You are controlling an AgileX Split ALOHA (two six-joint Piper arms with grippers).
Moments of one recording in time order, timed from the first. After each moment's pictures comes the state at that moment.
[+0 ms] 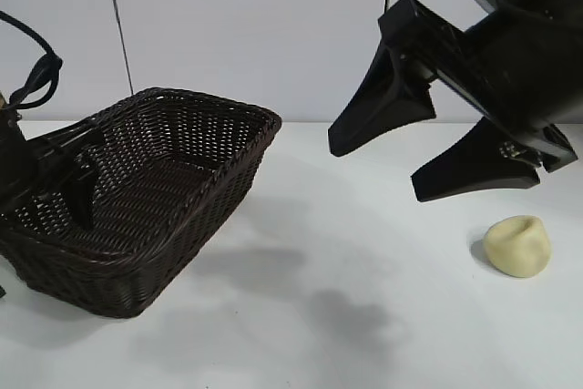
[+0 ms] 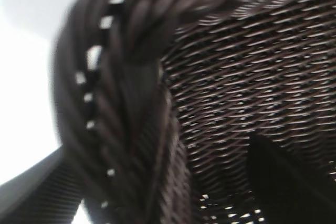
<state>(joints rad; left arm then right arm) -0.39 1.74 -0.90 0.06 0.60 -1.29 0.35 1.38 -0.77 0.90 0.60 -0.47</state>
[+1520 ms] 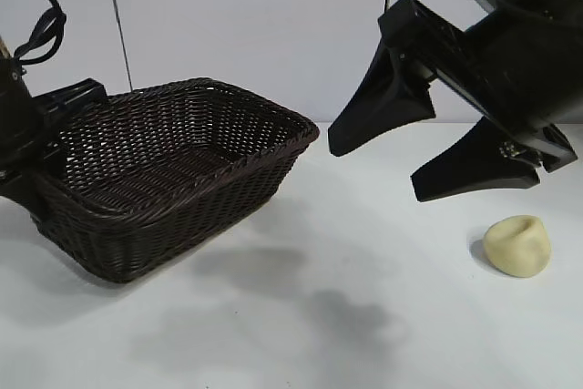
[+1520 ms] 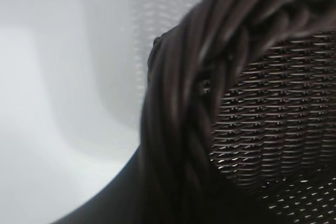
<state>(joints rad) -0.36 1.72 -1.05 0.05 0.71 -1.17 0.35 1.38 -0.77 0.90 0.60 -0.47</state>
